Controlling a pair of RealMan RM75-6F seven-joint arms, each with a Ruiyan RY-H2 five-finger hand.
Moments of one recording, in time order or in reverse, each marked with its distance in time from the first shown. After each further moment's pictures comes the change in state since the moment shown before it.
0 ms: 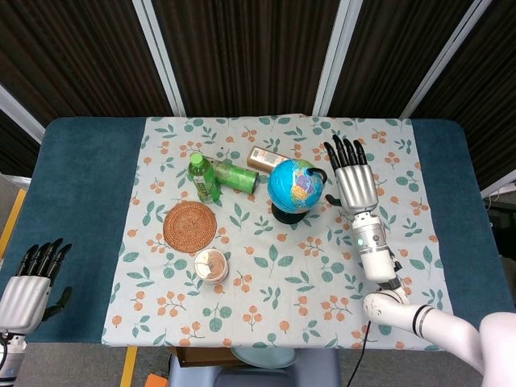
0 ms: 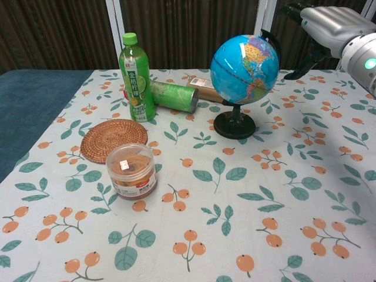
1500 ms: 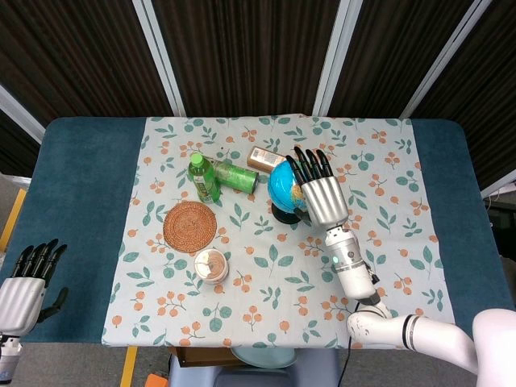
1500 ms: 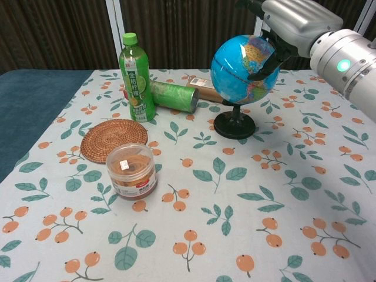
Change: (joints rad) left arm 0.009 0.016 0.003 -0.008 0.003 0.007 -0.015; right arm 0.027 -0.014 -0.029 -0.223 -0.037 0.079 -0.132
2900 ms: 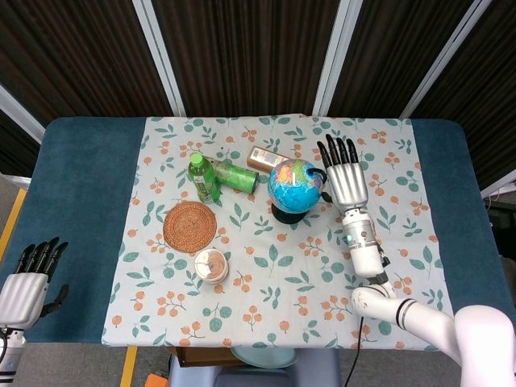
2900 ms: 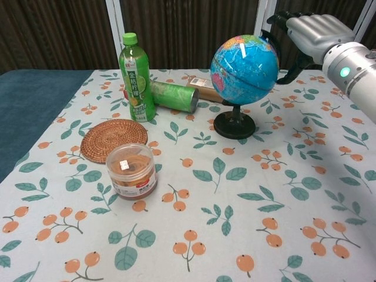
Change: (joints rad) left arm -0.023 -0.019 -0.018 0.023 -0.063 -0.063 0.014; right arm 0.047 -0.081 0.012 0.377 0.081 -0.081 0.092
